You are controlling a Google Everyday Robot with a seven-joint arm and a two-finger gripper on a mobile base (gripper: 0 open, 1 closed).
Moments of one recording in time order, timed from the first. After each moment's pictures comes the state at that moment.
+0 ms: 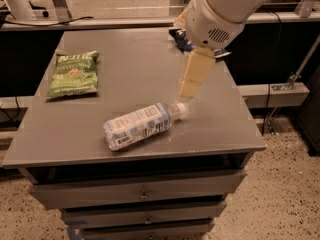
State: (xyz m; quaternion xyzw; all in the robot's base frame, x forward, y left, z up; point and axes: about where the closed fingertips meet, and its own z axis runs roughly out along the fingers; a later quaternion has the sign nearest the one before) arm 0.516 -0.053 0.978 -0.69 0.67 0.01 0.26
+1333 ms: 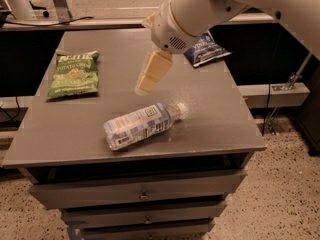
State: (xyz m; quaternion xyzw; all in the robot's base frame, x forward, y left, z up) arm 0.563 0.030 0.959 -0.68 0.64 0.09 0.36
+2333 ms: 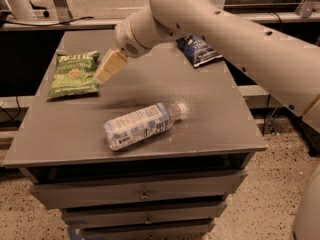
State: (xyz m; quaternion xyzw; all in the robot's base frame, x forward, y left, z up) arm 0.660 0.128 0.916 -0.60 0.66 0.16 0.43
